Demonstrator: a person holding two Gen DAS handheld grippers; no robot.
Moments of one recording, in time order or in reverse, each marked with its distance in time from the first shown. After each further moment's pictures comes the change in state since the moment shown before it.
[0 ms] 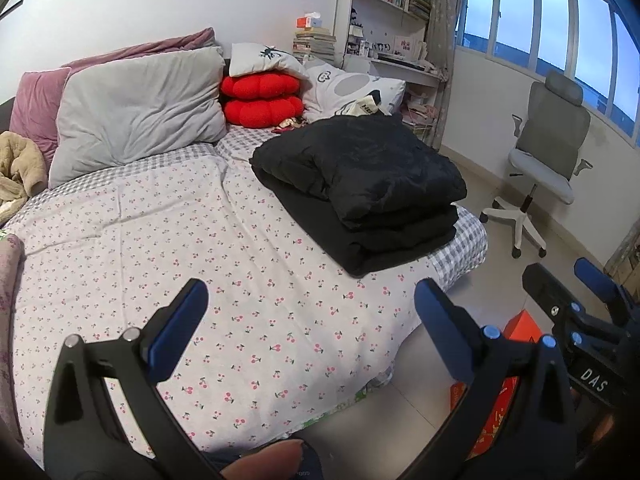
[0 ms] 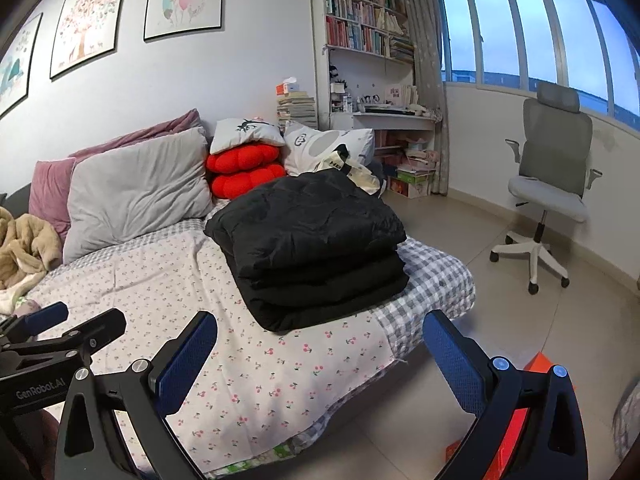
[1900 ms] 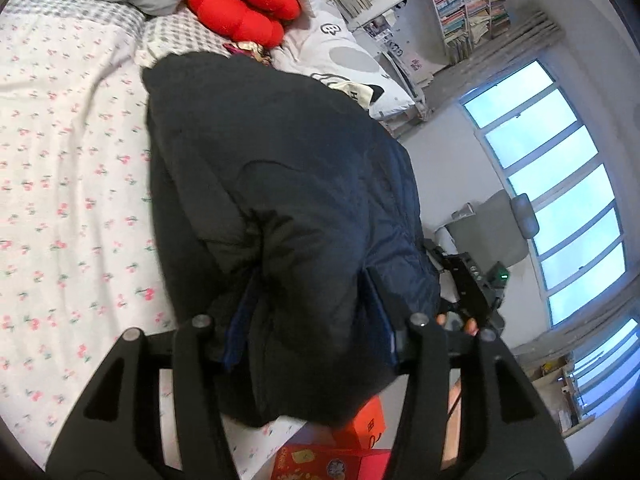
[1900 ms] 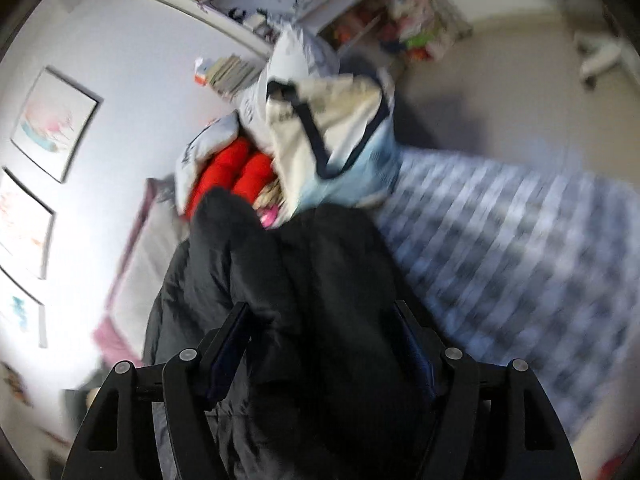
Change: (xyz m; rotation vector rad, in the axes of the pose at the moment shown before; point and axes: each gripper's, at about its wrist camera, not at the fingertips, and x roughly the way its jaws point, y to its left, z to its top) left arm 0.259 0.051 0.094 -0.538 0.204 -0.465; right arm 0.388 -0.195 0.110 0.596 0.241 0.343
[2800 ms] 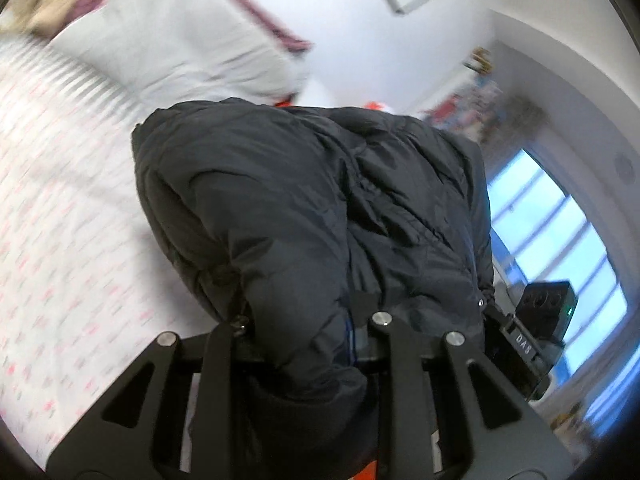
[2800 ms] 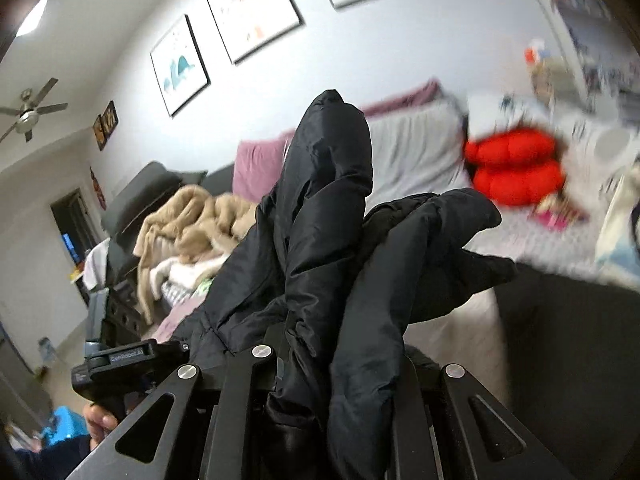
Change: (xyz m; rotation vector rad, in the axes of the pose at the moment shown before) left arm -0.240 0.076 0.022 0.017 -0.417 -0.013; right arm -0.033 0.370 -0.215 -0.793 0.105 0.511
